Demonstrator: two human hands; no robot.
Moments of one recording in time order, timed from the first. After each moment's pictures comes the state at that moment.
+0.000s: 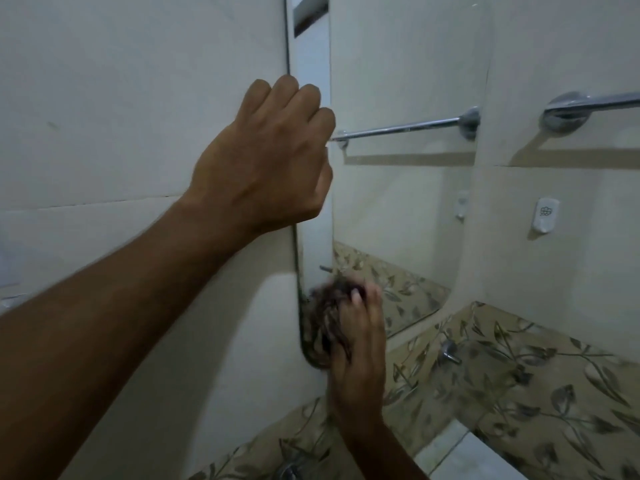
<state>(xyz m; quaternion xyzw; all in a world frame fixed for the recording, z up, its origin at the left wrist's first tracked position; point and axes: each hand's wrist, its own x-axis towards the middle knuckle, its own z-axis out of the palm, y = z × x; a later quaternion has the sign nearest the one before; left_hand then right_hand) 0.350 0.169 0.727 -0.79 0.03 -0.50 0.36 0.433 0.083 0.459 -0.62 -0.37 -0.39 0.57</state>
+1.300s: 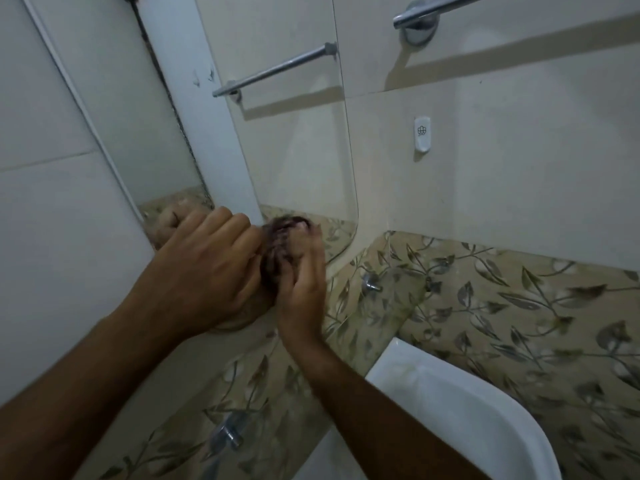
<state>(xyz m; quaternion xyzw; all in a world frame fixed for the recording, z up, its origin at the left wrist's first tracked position) 0.379 0.125 0.599 -0.87 0.17 -0.37 0.29 0.489 0.062 0.461 -0.61 -0.21 -0.32 0.70</state>
